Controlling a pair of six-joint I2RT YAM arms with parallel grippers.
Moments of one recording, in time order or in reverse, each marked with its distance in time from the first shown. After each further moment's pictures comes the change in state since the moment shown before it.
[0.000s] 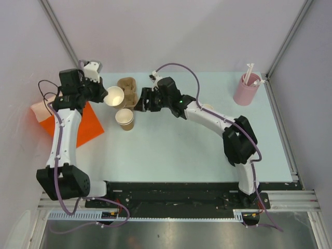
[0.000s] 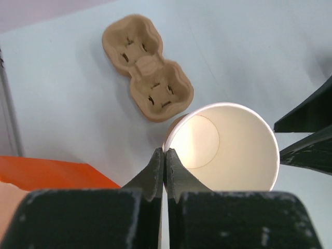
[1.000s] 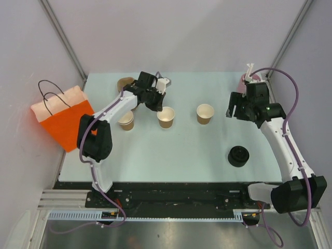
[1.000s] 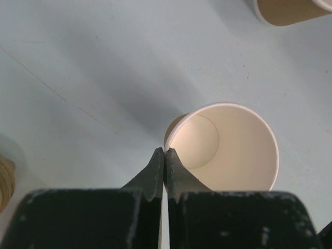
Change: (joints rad) left arm -0.563 0.513 0.196 -0.003 -0.119 -0.063; right arm -0.624 -0.830 -0.471 -0.682 0.370 -0.361
